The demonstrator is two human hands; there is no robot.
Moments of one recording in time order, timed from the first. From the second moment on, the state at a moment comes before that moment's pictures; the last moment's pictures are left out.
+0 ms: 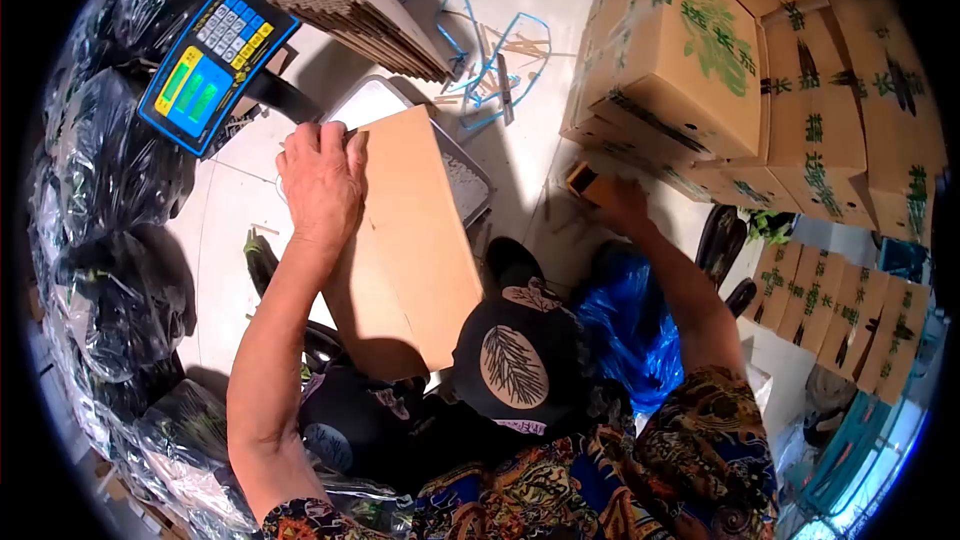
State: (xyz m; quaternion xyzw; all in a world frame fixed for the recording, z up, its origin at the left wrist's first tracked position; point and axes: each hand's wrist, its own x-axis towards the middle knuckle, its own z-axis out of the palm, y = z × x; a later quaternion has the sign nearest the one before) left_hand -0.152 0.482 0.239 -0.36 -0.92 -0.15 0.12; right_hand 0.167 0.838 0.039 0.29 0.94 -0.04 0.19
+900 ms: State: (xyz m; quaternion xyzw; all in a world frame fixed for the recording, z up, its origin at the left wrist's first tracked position) left_hand -0.136 0.451 0.309 -0.24 -0.76 -0.60 -0.12; right_hand 0.044 0.654 0.332 0.06 0.82 -0.57 -0.07
